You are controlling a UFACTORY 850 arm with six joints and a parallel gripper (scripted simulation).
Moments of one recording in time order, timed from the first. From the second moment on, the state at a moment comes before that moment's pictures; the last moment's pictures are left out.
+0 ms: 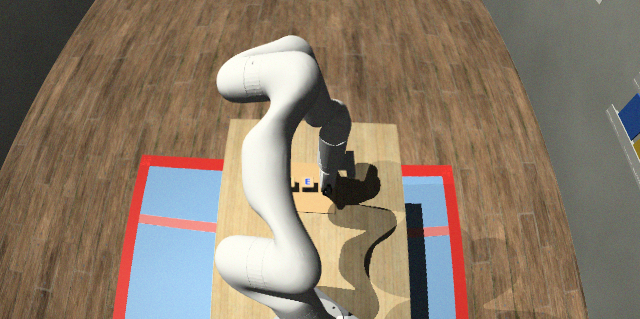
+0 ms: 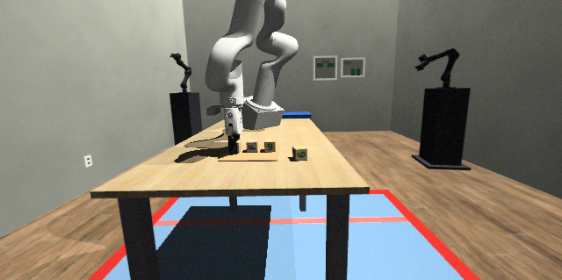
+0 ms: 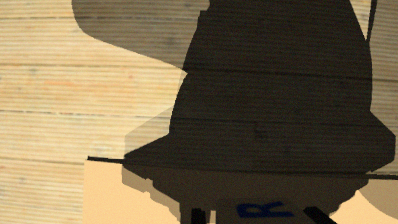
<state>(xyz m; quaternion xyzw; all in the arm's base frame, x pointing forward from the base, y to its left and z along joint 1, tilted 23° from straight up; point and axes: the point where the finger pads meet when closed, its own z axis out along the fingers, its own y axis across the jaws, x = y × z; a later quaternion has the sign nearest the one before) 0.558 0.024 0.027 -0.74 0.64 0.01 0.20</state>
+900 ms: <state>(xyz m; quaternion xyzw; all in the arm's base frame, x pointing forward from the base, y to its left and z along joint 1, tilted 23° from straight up) 0.541 0.003 0.090 -0.74 0.64 0.01 0.20</state>
